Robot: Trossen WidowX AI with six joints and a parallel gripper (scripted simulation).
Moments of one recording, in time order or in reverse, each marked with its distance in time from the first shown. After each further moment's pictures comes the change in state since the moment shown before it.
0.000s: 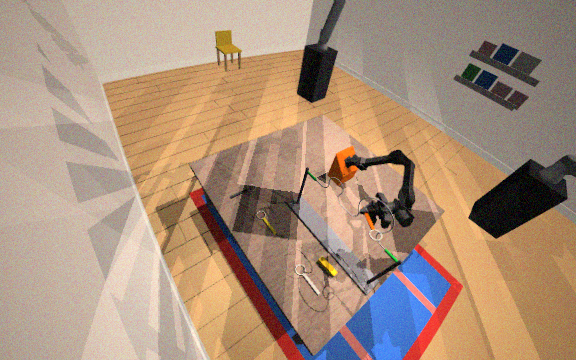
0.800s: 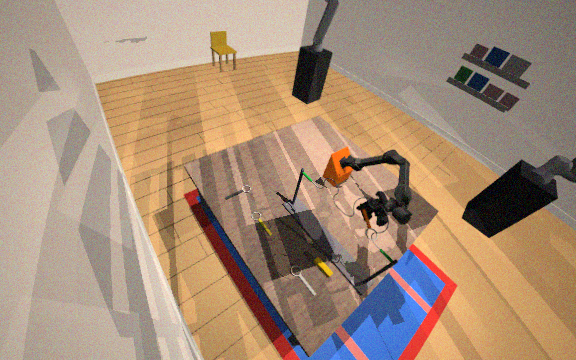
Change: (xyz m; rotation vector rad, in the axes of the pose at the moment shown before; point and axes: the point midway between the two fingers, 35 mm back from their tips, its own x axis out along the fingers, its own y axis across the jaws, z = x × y) arm -0.002 -0.030 0.002 -0.178 0.005 -0.088
